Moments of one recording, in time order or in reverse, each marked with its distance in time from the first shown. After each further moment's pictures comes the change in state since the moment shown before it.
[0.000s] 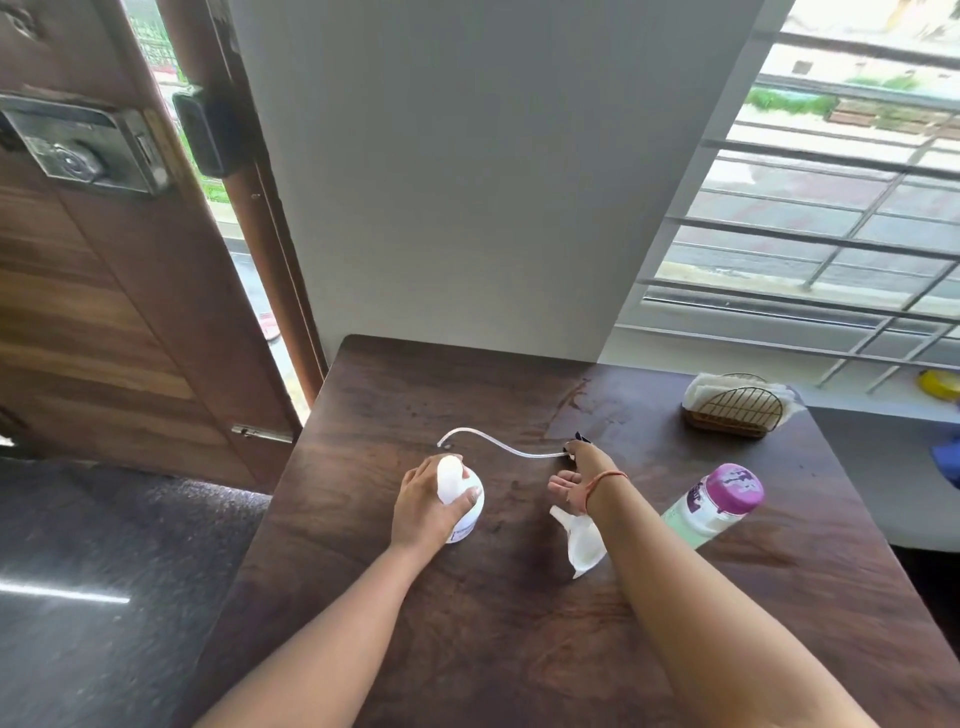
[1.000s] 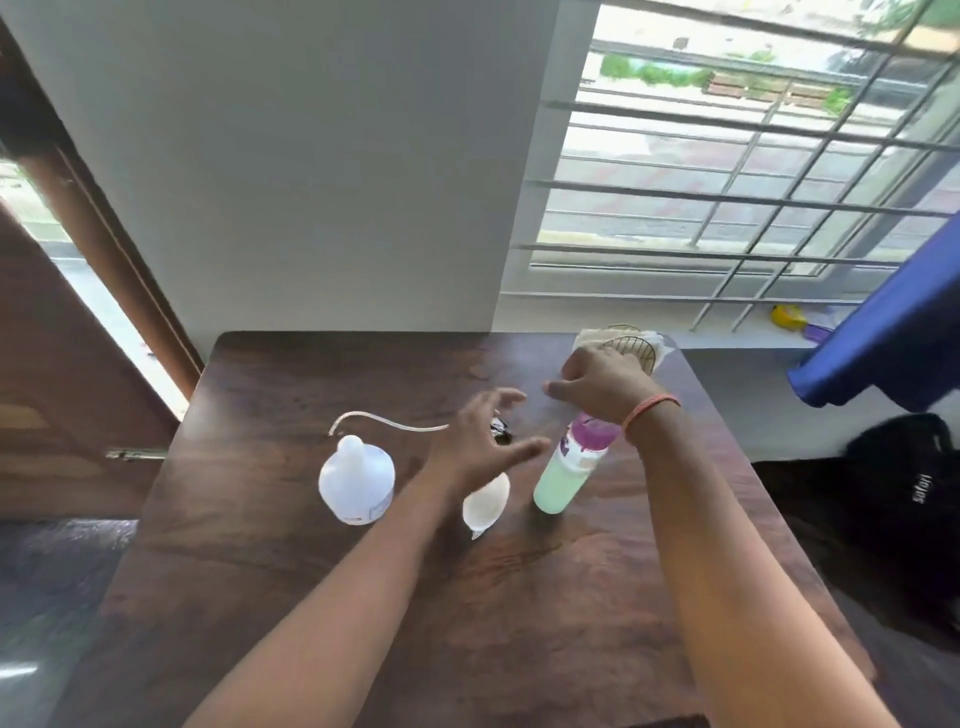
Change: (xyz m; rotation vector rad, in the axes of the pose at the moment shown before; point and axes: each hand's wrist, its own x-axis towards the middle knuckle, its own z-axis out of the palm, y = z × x) left_hand 0.002 0.182 0.072 -0.128 -0.404 0.195; right_hand -0.122 -0.109 -0.123 -1.495 0.253 -0.705
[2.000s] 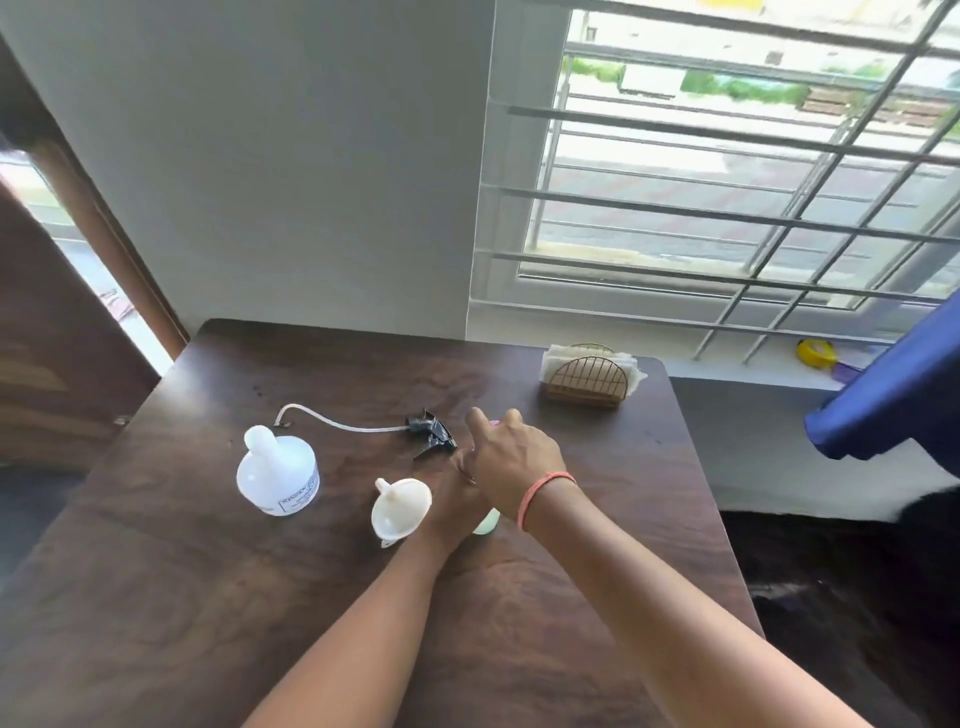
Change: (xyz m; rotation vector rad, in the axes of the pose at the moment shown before) left_hand 0.020 0.020 0.141 -0.410 0.227 -0.088; right_hand -0.015 0.056 0.045 -0.137 0.036 -0.407
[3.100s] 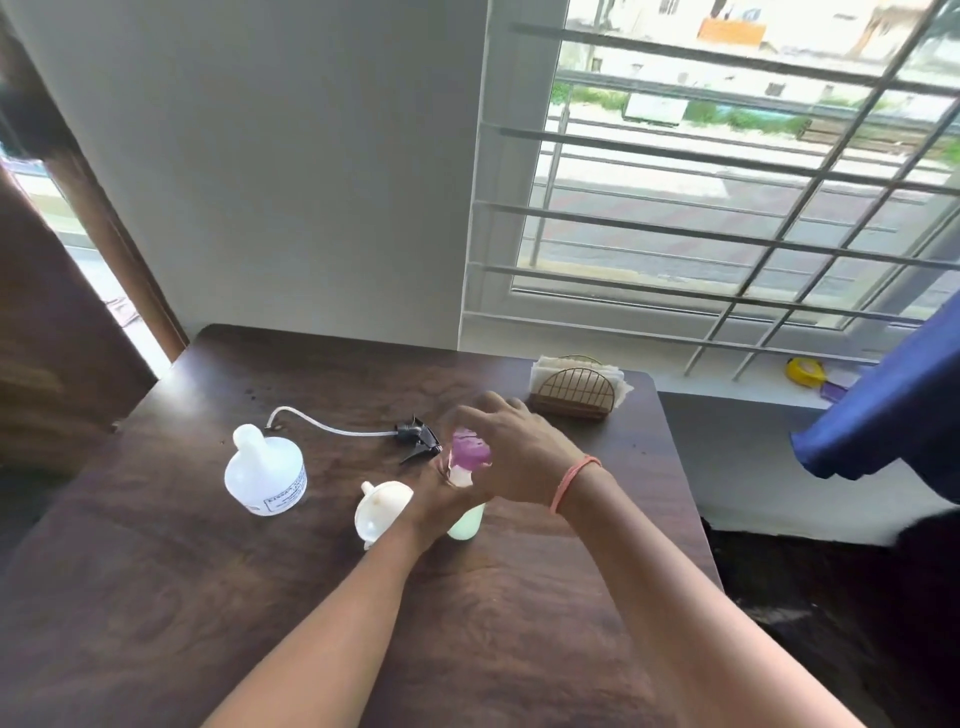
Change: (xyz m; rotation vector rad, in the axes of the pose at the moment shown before) left_hand 0.001 -0.011 -0.004 -0.238 -0.009 -0.083; right_hand -0.011 0.032 -0.040 0.082 -0.052 -0.300
